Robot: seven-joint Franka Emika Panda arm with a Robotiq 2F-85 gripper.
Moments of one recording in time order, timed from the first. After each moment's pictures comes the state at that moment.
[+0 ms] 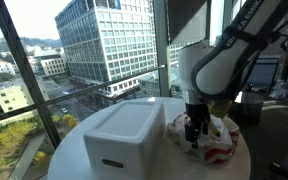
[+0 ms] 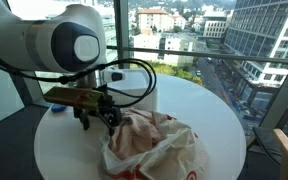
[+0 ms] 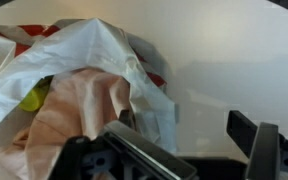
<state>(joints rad) 0.09 0.01 0.08 -2.62 -0.11 2.54 0.04</state>
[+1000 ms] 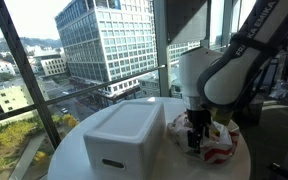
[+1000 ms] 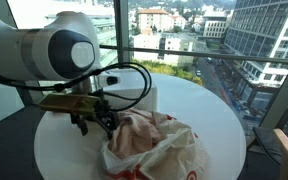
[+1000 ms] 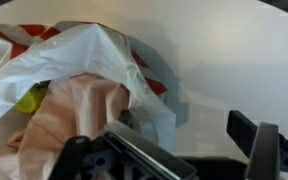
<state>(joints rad) 0.09 0.02 0.09 -2.65 -0.19 2.59 0.09</state>
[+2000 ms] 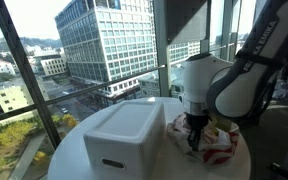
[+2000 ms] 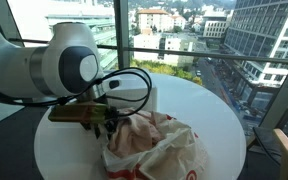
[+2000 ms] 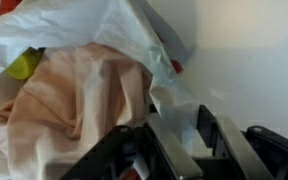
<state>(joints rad) 0.09 0.09 0.05 -2.67 -0.33 2.79 0.09</state>
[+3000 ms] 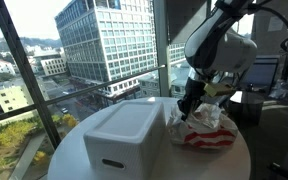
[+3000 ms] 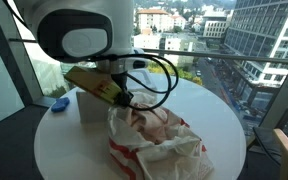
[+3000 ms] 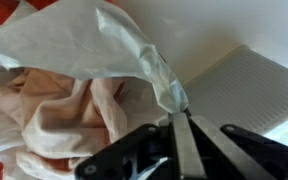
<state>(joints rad) 0.02 -0.09 0.06 -2.61 0.50 2.72 -0.35</state>
